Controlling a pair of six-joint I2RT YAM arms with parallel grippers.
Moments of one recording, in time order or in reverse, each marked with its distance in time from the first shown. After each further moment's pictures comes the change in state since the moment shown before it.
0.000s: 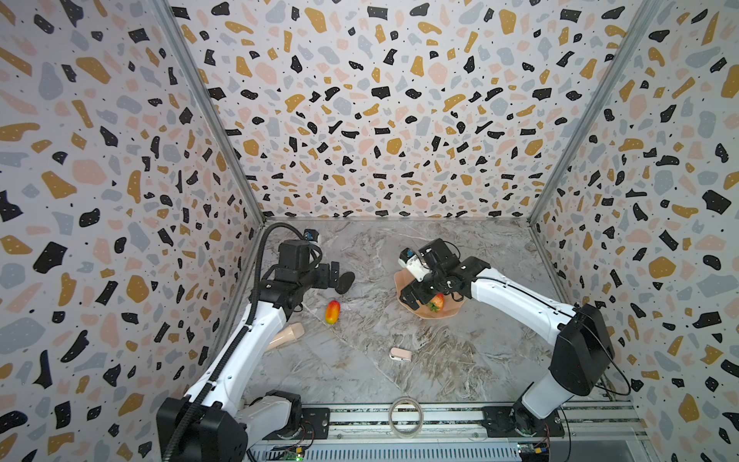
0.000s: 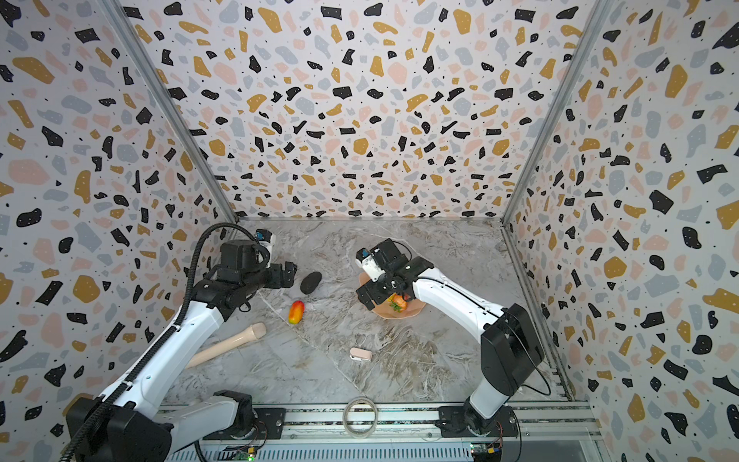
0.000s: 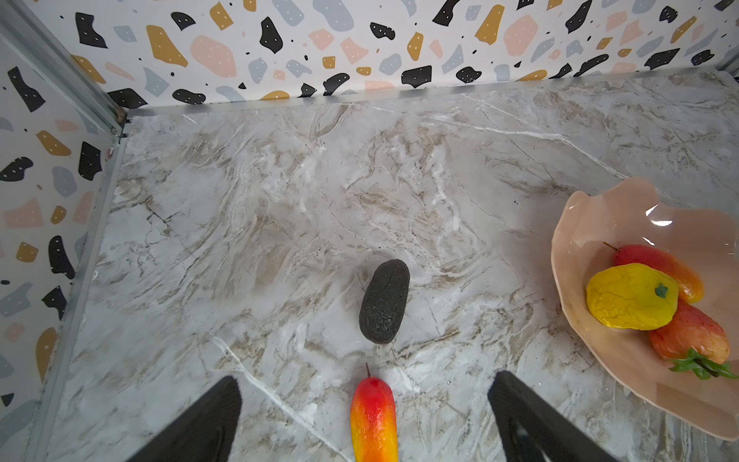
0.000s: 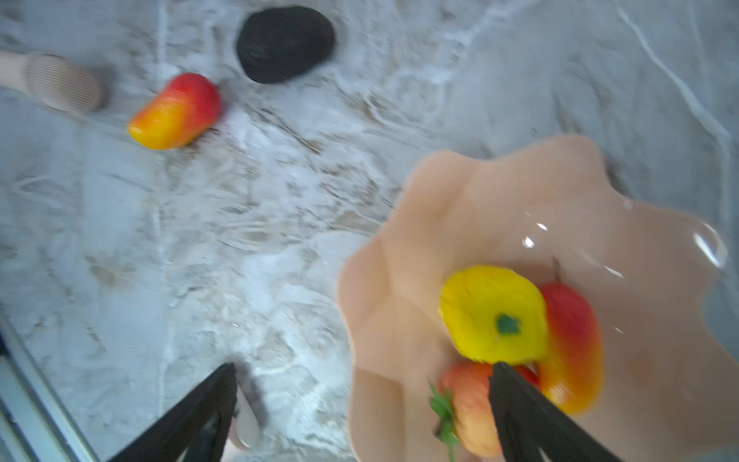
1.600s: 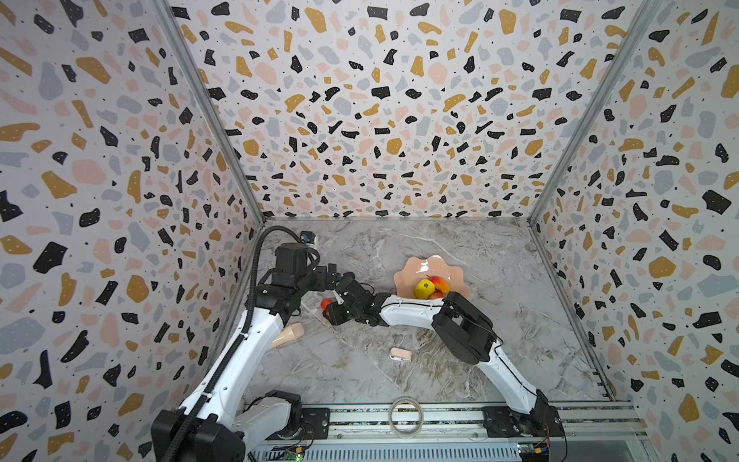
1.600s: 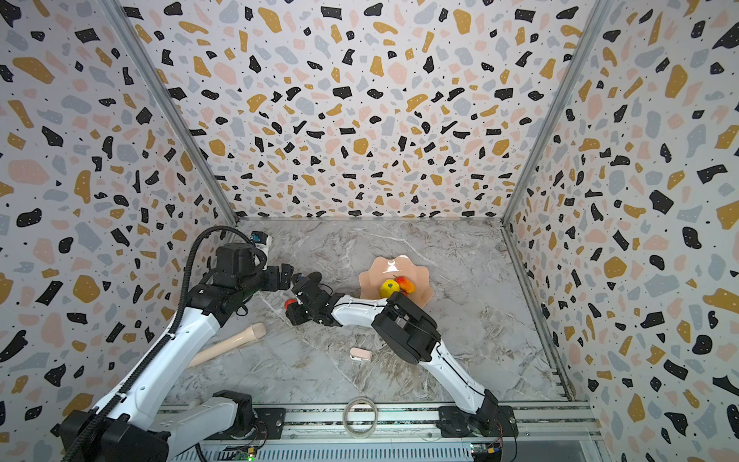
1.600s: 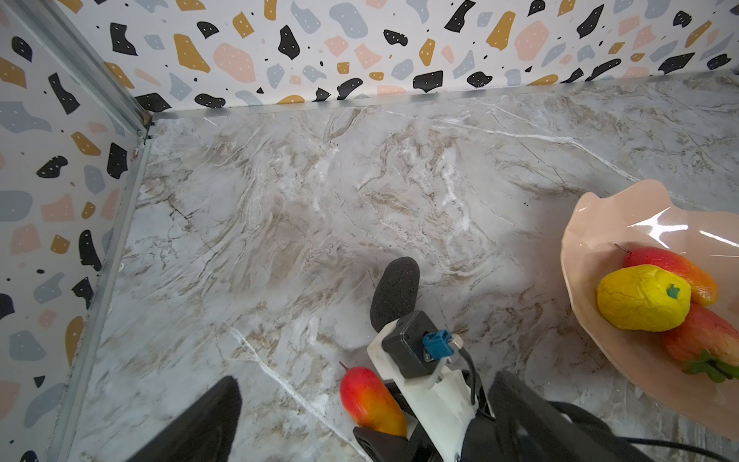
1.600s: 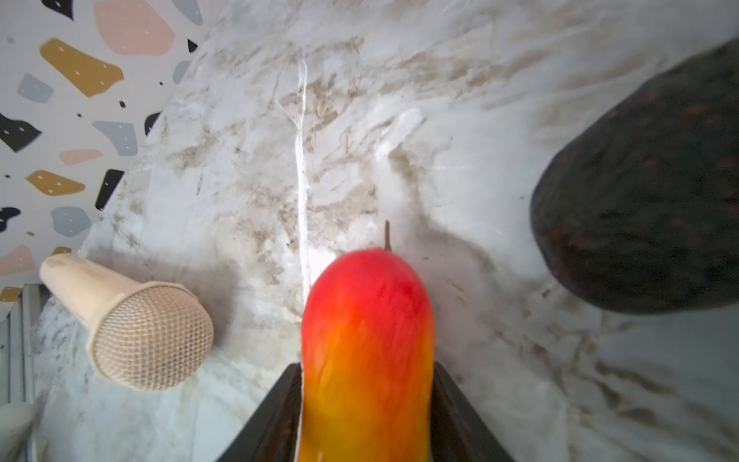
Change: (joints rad) left arm 0.000 -0.050 -0.019 -0.017 -0.035 -0.001; right arm 0.277 0.690 0.357 0.579 0.021 0.566
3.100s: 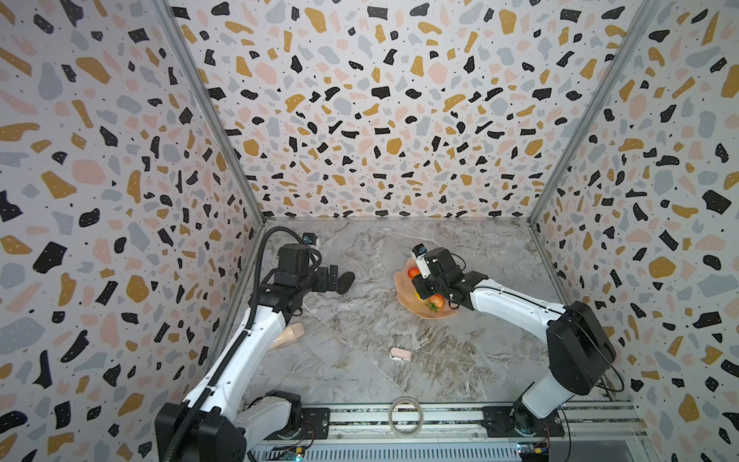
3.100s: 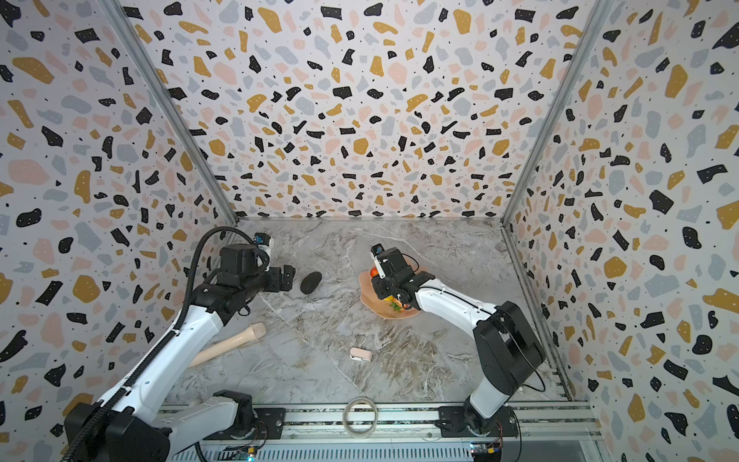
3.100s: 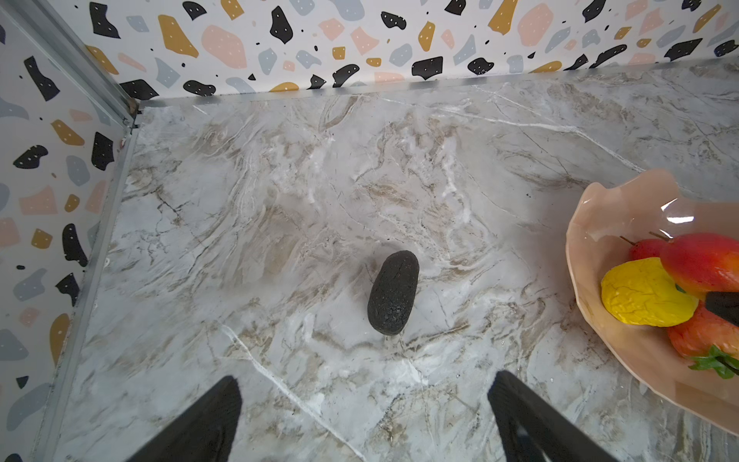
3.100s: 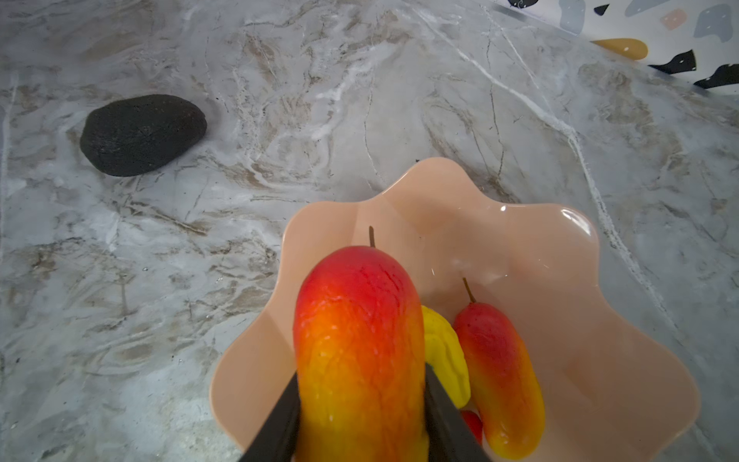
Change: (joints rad) left arm 0.000 0.023 -0.019 0.025 0.010 -0.002; right arm -0.374 -0.731 -0.612 -0.223 0.236 -0.436
